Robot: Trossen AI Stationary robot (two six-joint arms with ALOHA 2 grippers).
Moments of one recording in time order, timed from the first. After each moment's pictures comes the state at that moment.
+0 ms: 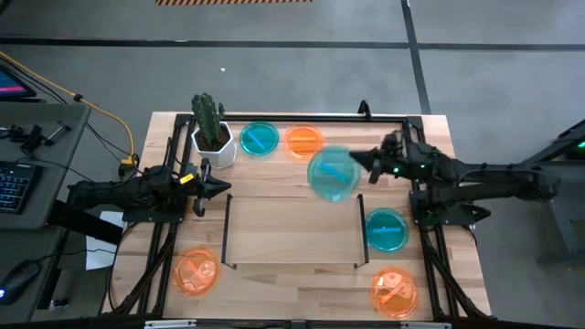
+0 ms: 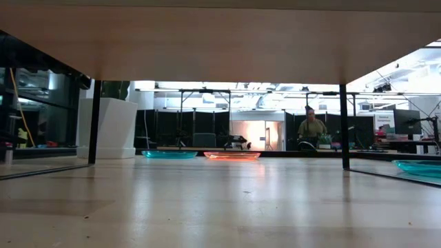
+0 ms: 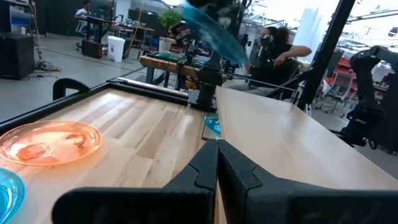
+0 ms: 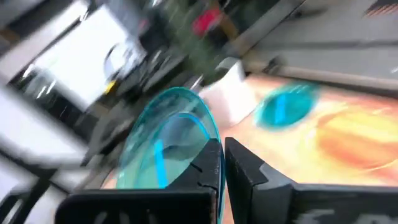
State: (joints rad) left arm 0.04 0.01 0.01 0.02 -0.01 -0.21; right arm -0.10 0.77 0.54 0.09 0.17 0.64
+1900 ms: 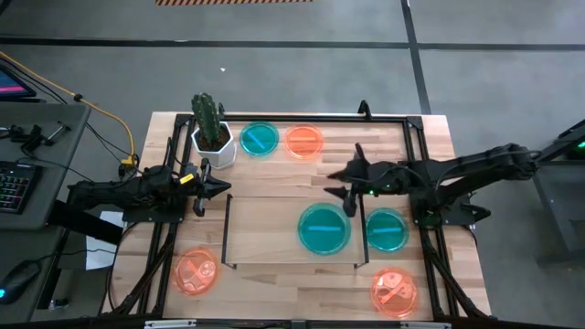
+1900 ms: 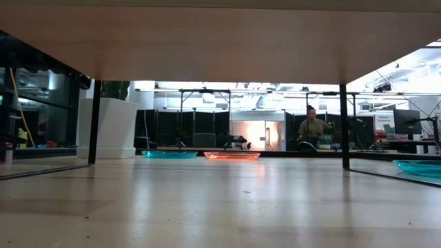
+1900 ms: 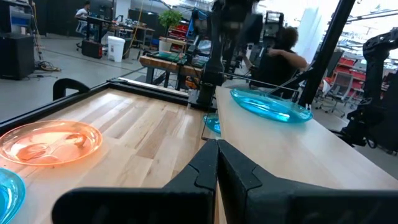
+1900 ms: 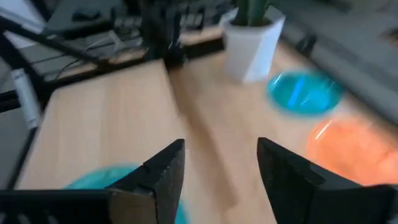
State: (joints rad) left arm 0.04 0.01 0.01 0.02 -0.01 -0.21; right arm 0.14 1.13 0.91 -0.20 0.32 0.29
